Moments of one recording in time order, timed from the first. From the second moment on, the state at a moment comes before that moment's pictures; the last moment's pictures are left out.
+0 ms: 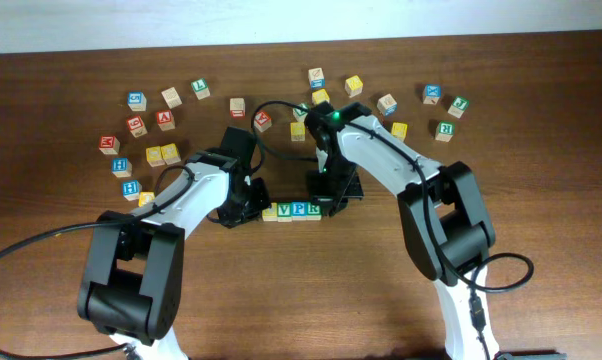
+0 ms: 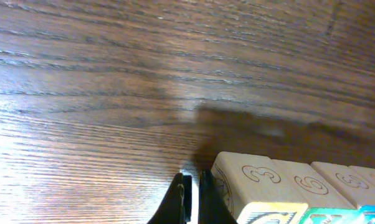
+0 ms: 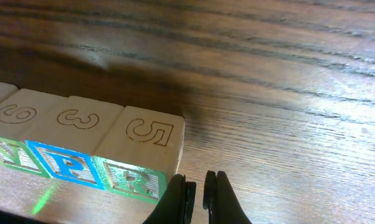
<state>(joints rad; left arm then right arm) -0.31 1.90 1.17 -0.72 0.18 -0.59 0.48 2.25 1.73 -1.23 -0.32 0.39</state>
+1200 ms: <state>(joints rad) -0.36 1.90 1.28 -0.73 0.06 -0.54 0.39 2.25 1.71 -1.15 -0.18 0.39</state>
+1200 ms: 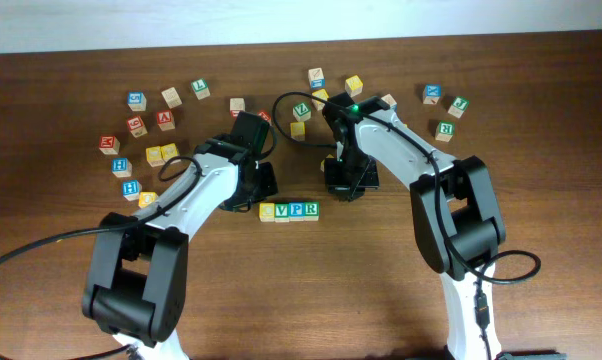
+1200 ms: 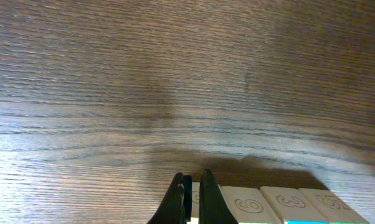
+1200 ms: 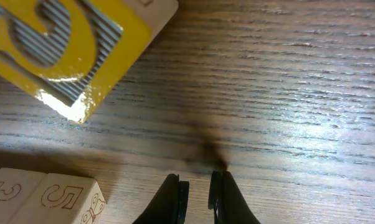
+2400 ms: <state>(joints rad) -0.39 1.90 1.28 -0.75 0.07 -0.49 0.39 2.25 1.71 -1.15 -0.18 0.39</state>
